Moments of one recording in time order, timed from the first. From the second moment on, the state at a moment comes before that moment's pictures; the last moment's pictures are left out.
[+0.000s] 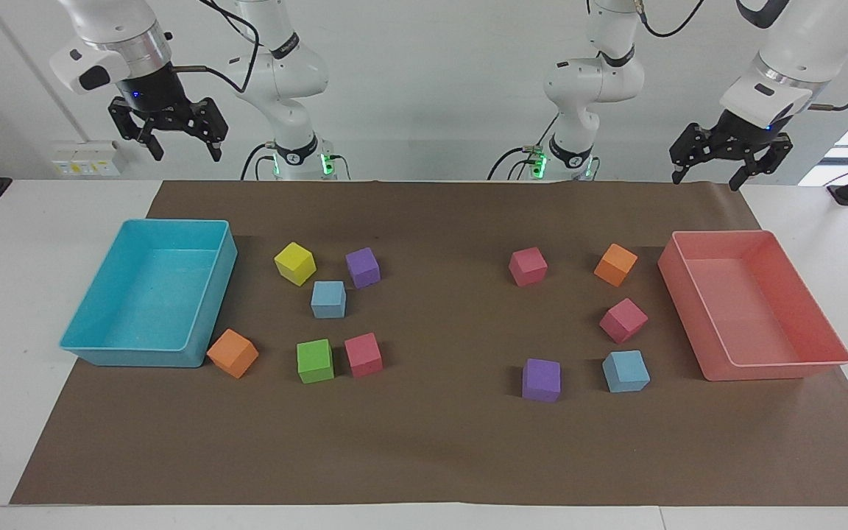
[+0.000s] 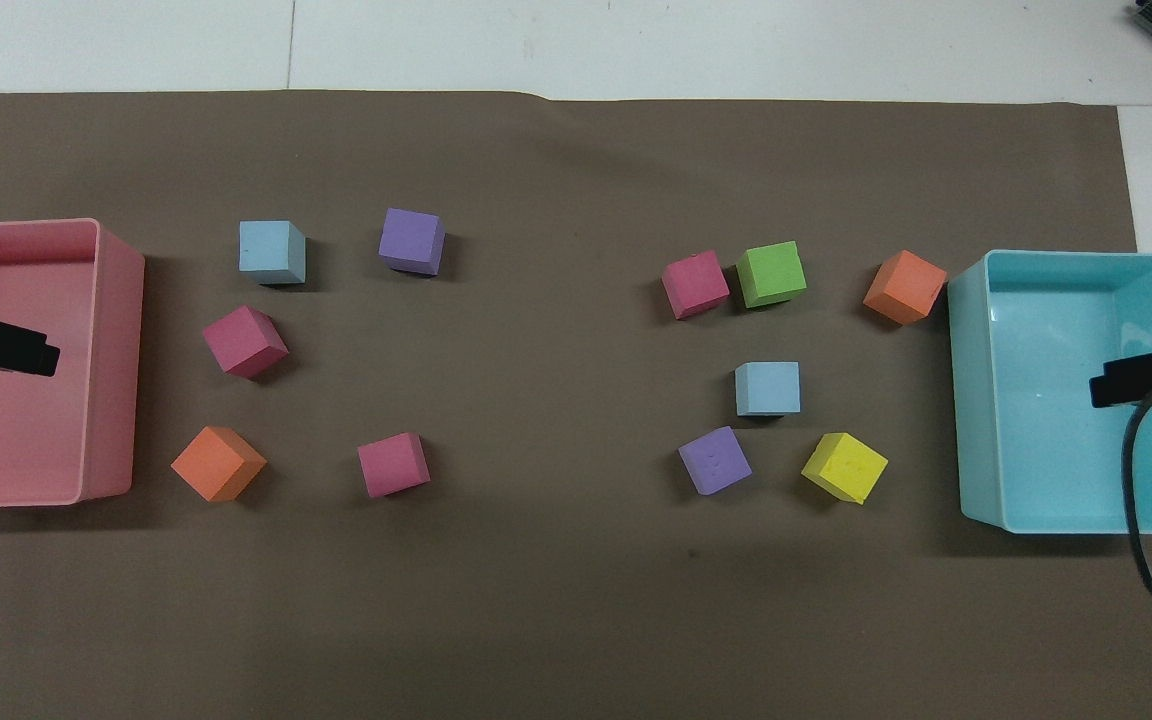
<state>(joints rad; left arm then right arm) 0.00 -0.04 -0.05 -1.54 -0.02 1.48 0.16 0.11 -0.12 -0.13 -1.58 -0.03 1.44 0.01</state>
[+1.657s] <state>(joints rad) 0.01 -0.04 -0.04 -1.54 -0.02 1.48 0.16 0.12 -0.13 -0.12 -1.62 -0.03 1.44 0.01</state>
